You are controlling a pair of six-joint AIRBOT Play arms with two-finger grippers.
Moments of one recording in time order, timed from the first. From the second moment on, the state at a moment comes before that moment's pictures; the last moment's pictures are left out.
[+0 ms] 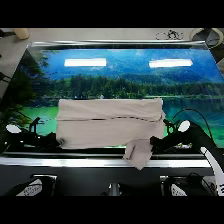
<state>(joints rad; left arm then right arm) 0.33 -1.14 0.51 1.08 -1.15 -1.36 -0.06 -1.17 0.55 -1.14 1.18 1.54</state>
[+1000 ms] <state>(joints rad) 0.21 -1.74 1.50 1.00 -1.22 -1.47 -0.07 -1.67 1.42 -1.17 1.11 1.61</state>
